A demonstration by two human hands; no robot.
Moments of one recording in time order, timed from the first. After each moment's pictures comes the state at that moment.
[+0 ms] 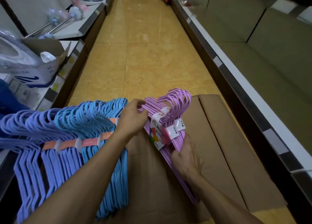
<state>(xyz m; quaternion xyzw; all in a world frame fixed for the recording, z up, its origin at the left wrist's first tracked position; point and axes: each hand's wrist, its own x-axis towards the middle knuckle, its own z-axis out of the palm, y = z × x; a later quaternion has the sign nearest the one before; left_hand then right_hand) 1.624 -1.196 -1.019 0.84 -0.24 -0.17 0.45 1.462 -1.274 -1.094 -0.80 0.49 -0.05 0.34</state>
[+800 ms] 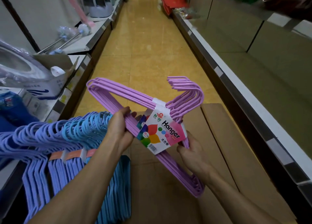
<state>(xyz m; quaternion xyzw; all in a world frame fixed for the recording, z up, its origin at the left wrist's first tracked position) 1.639 -1.189 -1.000 0.46 0.13 -0.35 0.81 1.459 -1.301 -1.043 -0.76 0.30 -0.13 0.56</state>
